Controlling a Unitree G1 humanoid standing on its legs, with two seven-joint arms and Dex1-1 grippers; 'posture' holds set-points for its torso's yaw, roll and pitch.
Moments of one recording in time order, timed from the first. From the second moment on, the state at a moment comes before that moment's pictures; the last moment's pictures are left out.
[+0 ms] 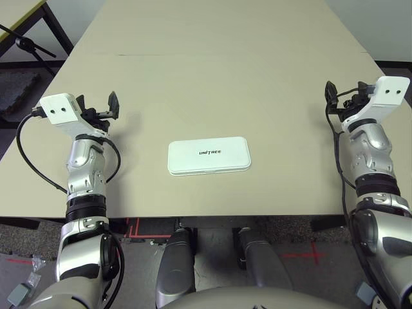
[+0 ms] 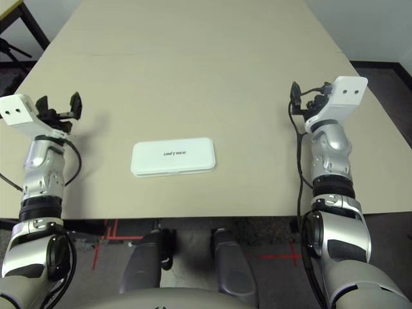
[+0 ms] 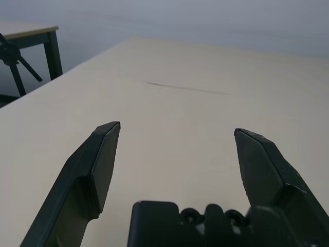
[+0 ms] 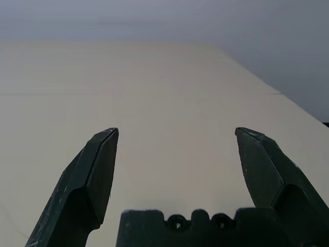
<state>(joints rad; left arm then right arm) -0.51 0.41 0.36 0.53 -0.27 -0.15 -0.21 -0.65 -0.45 -0.33 0.78 0.25 -0.25 0.30</state>
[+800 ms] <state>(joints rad) -0.58 0.40 0.33 0.62 -0.25 -0.18 -0.24 -0.56 -0.45 -0.34 0.66 0.25 -0.24 0.27</state>
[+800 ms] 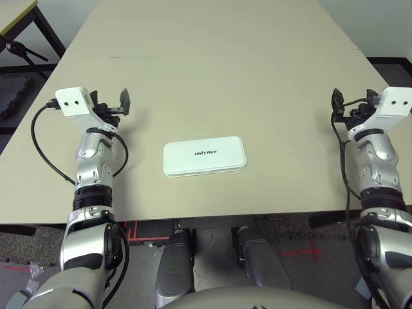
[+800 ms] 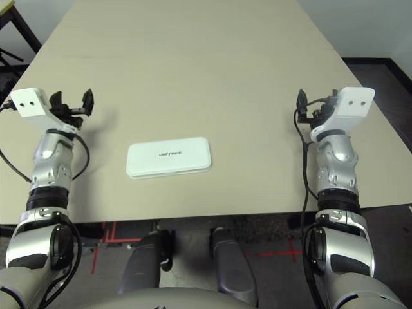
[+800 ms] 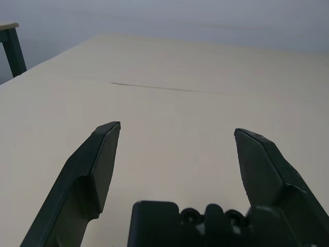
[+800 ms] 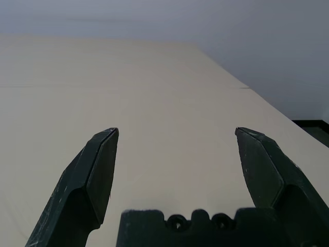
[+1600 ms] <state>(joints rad) -0.58 0.40 0.33 0.62 -0.25 -0.18 -0.24 -0.57 -0.45 -0.34 0.66 0.25 -0.24 0.27</state>
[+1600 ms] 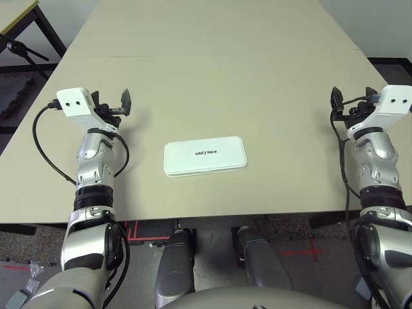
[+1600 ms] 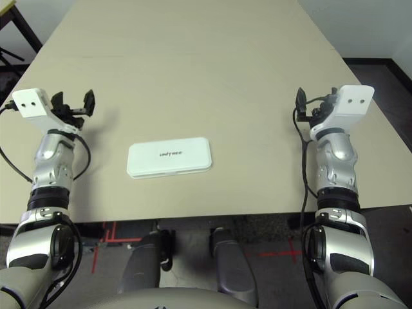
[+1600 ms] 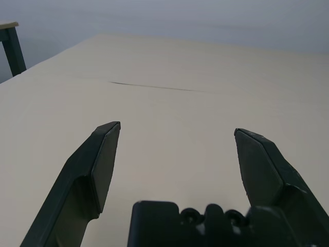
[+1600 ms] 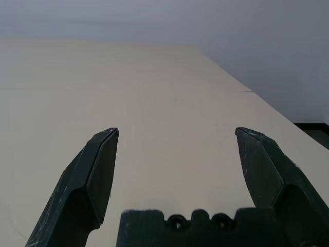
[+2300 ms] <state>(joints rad) -0.58 0.40 0.33 0.62 -0.25 -0.18 -0.24 -0.57 -0.45 -0.34 0.66 0.25 -0.24 0.27</state>
